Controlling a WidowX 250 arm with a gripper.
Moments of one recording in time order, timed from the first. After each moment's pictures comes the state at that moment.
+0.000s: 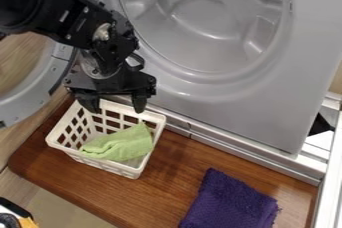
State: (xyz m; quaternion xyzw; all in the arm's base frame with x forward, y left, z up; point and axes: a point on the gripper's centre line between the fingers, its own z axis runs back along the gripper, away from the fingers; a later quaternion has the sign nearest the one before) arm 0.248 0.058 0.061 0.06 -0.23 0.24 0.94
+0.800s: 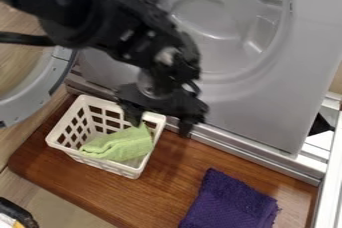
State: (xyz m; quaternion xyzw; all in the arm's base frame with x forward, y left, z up) arm 0.250 -0.020 0.059 0.06 -0.21 0.11 0.97
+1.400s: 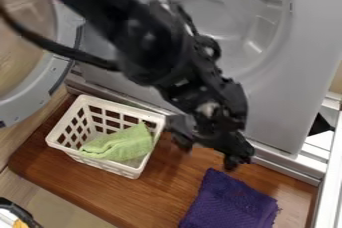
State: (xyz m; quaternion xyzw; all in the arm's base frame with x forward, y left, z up) arm 0.266 -0.077 0.013 0.01 -0.22 0.00 0.98
